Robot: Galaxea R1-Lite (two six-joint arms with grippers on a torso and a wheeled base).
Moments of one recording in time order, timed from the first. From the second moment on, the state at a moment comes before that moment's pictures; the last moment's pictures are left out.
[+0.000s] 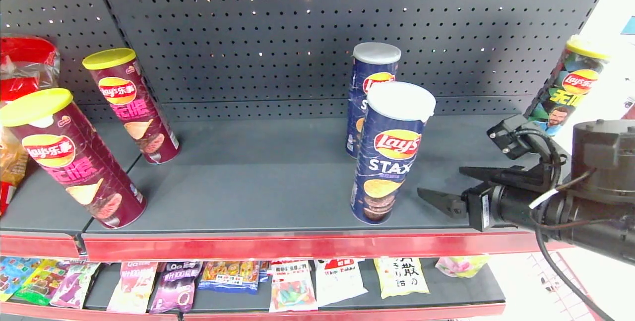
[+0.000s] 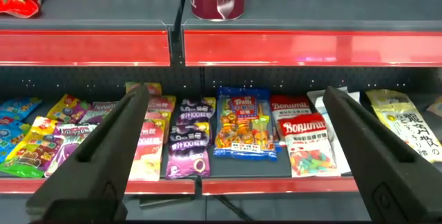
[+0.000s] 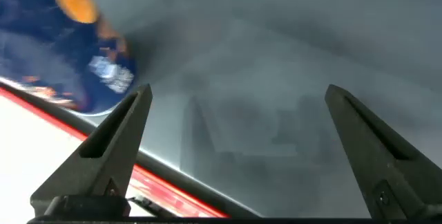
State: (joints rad) left arm 0.00 0.00 0.00 0.00 -0.01 -0.02; right arm 0.45 1.47 -0.59 -0.49 0.02 -0.05
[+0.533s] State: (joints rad) left arm 0.00 0.00 0.00 0.00 -0.01 -0.02; right arm 0.51 1.54 -0.65 -0.49 -0.01 -0.05
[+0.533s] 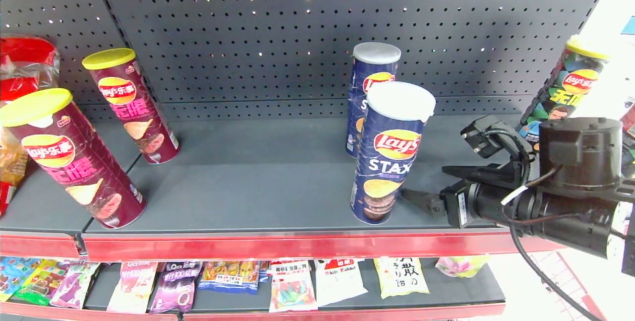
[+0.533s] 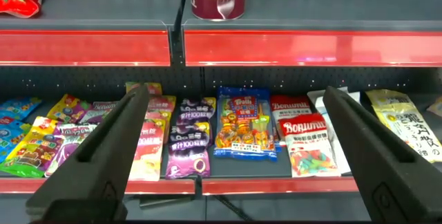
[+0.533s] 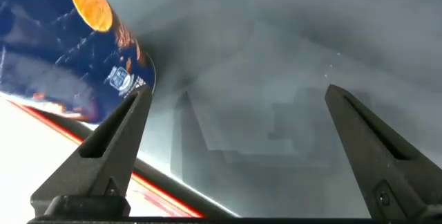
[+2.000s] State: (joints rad) left arm 0.00 0.00 0.00 0.00 -0.01 -0.02; right arm 0.59 1.17 -0.39 -0.48 -0.05 -0.06
